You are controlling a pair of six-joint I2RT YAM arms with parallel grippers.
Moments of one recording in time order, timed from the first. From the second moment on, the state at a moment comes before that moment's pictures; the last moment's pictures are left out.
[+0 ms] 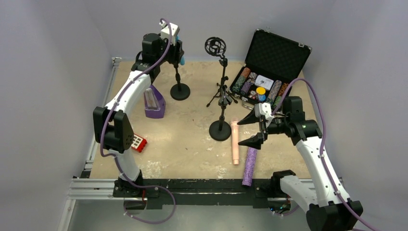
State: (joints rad) left arm -0.25 1.83 1.69 -0.10 0.20 0.10; right arm 0.14 0.91 0.92 -0.86 -1.29 -0.83
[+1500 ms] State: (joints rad) left arm -0.39 0.67 0.88 -0.50 0.33 -0.49; right arm -0.08 0.82 0.82 -0.69 -1.27 -0.67
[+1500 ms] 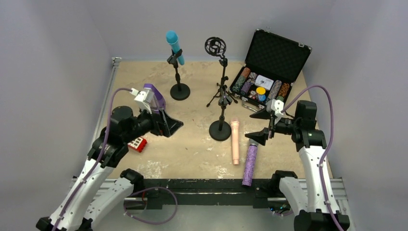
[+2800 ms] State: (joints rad) left arm -0.85 1.18 1.59 -0.77 -0.04 -0.74; right arm -0.11 0.82 0.79 -0.63 -1.24 -0.60
